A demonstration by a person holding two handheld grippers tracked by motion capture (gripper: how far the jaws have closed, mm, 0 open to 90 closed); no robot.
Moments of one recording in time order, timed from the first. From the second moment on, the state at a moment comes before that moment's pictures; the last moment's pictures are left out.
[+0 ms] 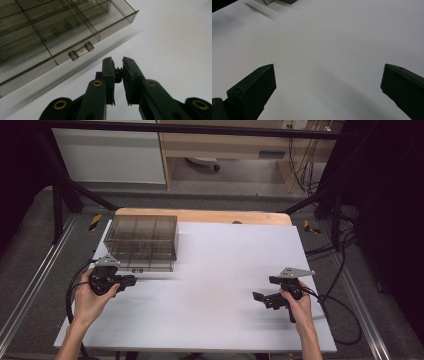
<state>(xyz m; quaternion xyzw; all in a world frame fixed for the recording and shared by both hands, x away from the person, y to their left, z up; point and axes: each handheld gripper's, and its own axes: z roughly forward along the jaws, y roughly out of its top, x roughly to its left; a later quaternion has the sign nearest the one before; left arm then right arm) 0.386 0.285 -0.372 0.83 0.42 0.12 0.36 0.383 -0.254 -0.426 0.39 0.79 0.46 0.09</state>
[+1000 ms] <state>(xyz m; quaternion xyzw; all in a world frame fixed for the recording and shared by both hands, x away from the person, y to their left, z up) 0.398 0.284 -0.362 0.82 0.42 0.12 0.36 0.383 -0.254 -0.426 0.39 0.79 0.46 0.10</state>
